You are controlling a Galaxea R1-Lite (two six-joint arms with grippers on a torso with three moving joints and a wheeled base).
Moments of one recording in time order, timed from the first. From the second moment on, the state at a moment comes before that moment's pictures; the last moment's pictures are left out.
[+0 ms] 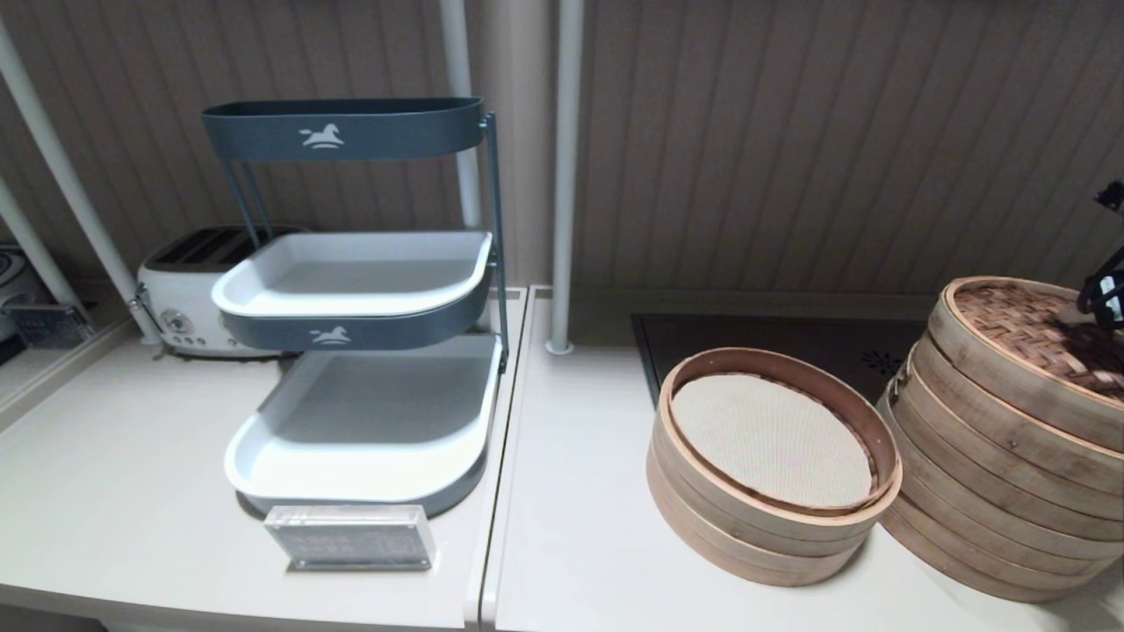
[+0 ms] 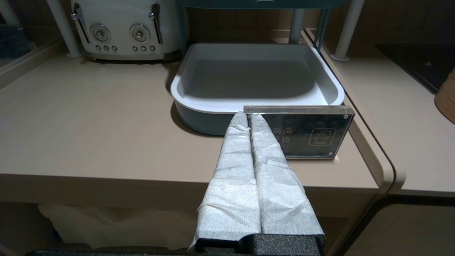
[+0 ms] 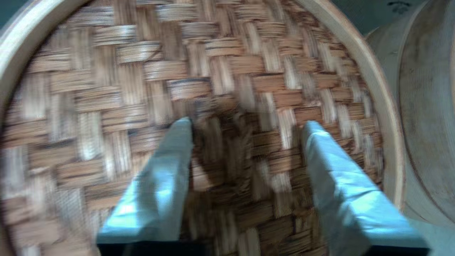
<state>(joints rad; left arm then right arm) 0.00 0.00 0.00 -0.05 -0.01 0.01 -0.49 1.79 -1.64 0.50 0.02 -0.35</state>
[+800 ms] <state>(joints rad) 0.00 0.00 0.00 -0.05 -0.01 0.01 -0.48 1.55 -1.56 0.51 0.26 -0.31</state>
